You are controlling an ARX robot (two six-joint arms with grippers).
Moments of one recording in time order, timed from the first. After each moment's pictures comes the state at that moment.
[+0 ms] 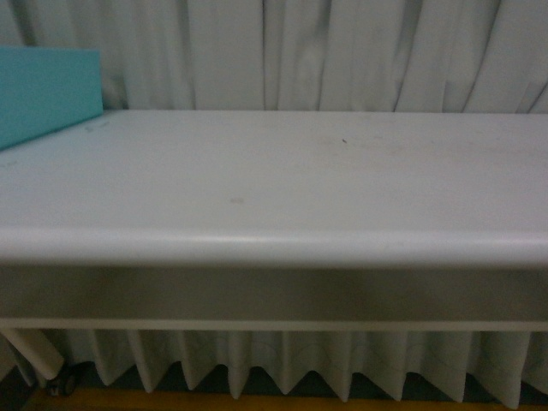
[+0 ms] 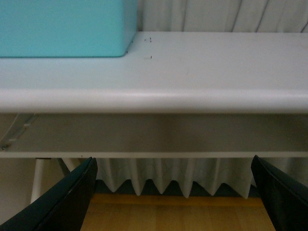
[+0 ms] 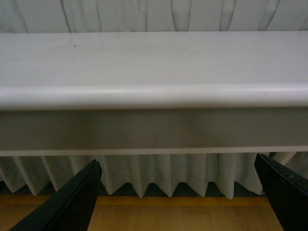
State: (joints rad) left arm 0.00 0.01 0.01 0.00 0.00 0.00; right arm 0.00 0.00 0.01 0.00 0.00 -0.01
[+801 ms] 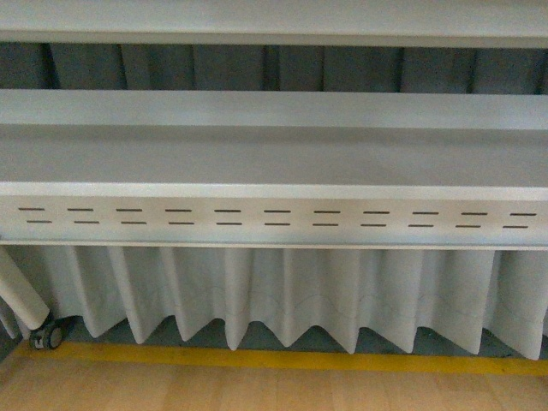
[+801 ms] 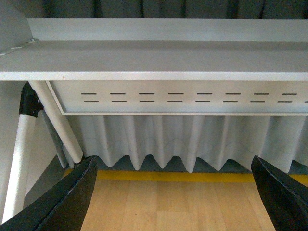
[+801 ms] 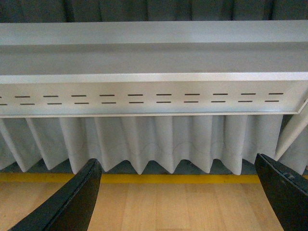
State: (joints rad) left arm 0.00 0.01 0.01 -0.01 0.00 0.00; right arm 0.00 0.00 0.01 -0.01 0.00 -0.01
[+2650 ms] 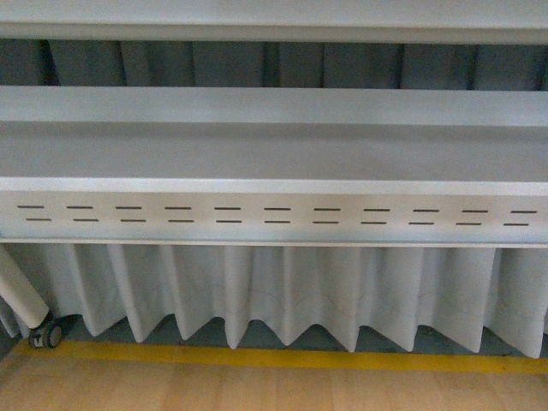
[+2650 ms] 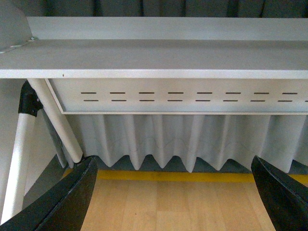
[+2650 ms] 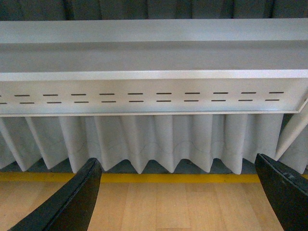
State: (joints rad) left arm 0.00 0.01 0.01 0.00 0.00 0.00; right arm 0.00 0.00 0.01 0.00 0.00 -0.01
